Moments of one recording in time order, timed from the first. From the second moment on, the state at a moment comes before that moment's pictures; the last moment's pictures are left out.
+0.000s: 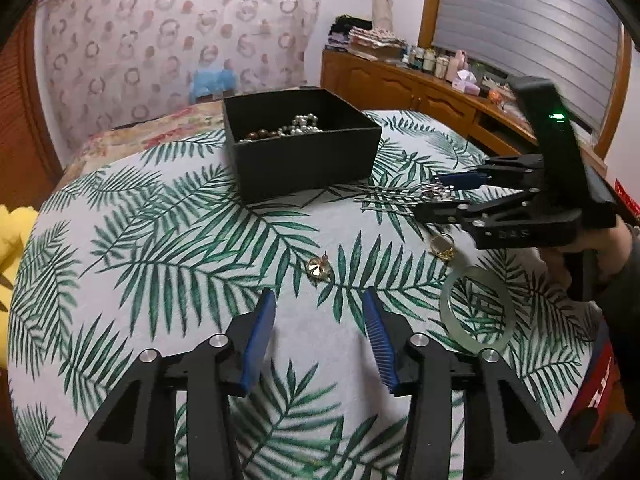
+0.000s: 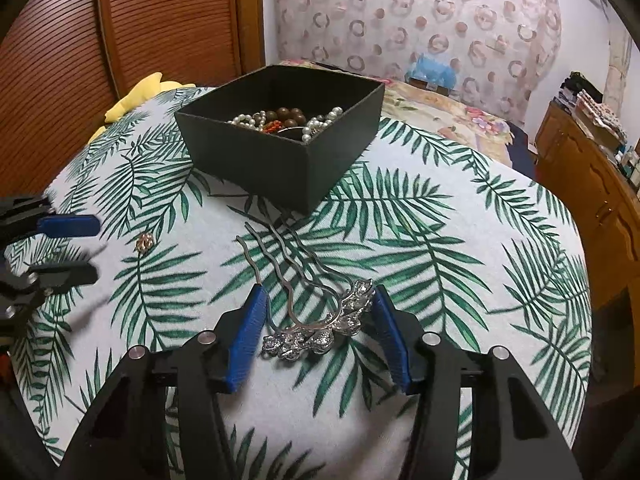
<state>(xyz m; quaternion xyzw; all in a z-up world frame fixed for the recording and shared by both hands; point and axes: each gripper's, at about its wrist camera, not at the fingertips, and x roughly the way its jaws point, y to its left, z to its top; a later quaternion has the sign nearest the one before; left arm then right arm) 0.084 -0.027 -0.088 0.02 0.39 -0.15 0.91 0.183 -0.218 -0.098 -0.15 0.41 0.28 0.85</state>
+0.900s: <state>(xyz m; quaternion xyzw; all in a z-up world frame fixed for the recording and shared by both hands) 0.115 -0.033 -0.086 0.05 0.39 -0.13 0.91 0.161 -0.223 -0.059 -0.14 0.37 0.30 0.87</state>
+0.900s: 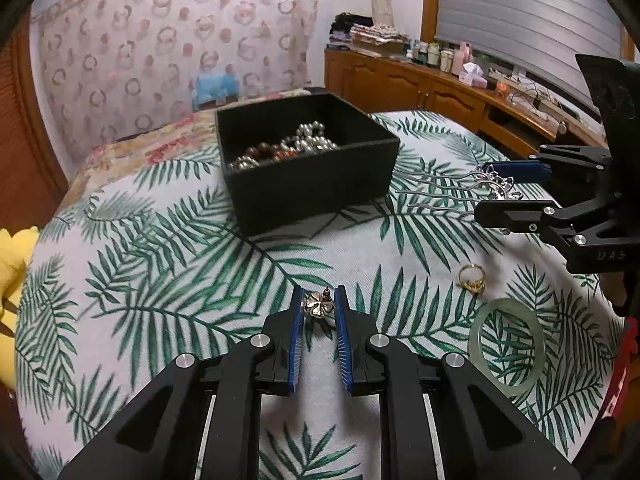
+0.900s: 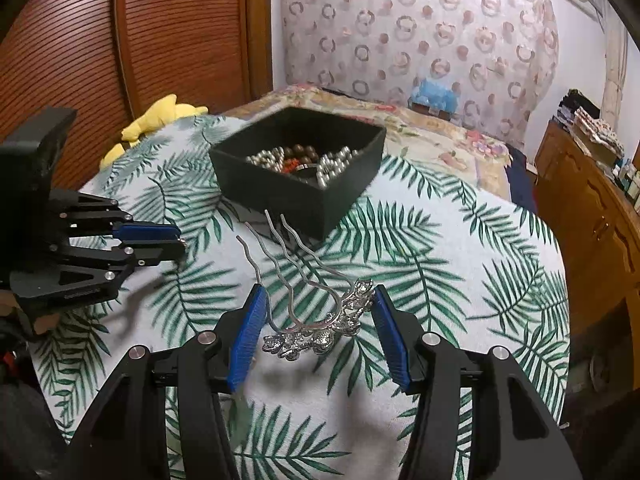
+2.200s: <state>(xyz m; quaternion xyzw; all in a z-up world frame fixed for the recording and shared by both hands) 0.174 -0.003 -0.028 0.04 0.33 -0.09 0.94 0.267 -0.171 -0.039 -0.06 0.35 0.32 0.88</state>
